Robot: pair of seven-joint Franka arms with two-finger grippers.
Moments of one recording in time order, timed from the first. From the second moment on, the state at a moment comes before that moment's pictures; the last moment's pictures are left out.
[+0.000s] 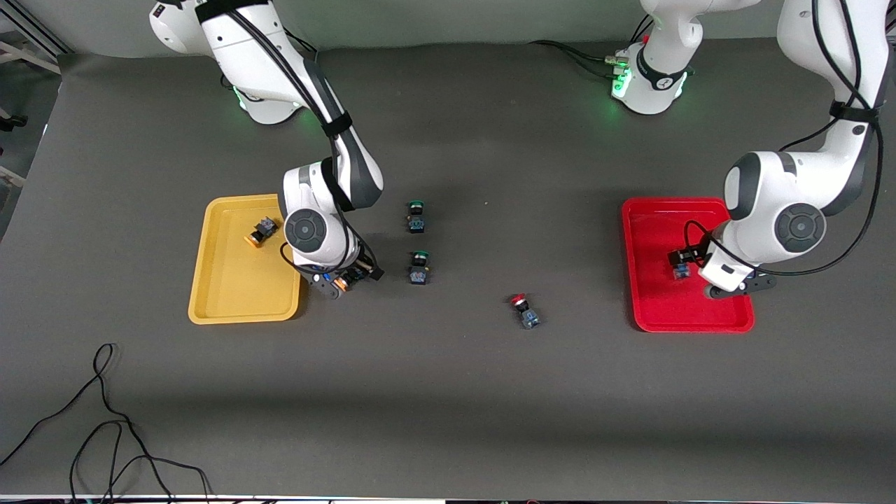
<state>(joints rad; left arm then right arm) 0.06 0.28 -0.09 -2.09 0.07 2.13 -0.27 0.87 0.58 -0.42 -1.94 0.42 2.27 0.93</state>
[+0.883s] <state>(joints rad) -0.23 0.65 -0.11 -1.37 0.03 1.85 -0.66 0.85 0.59 -0.43 -1.94 0.42 2.29 0.88</state>
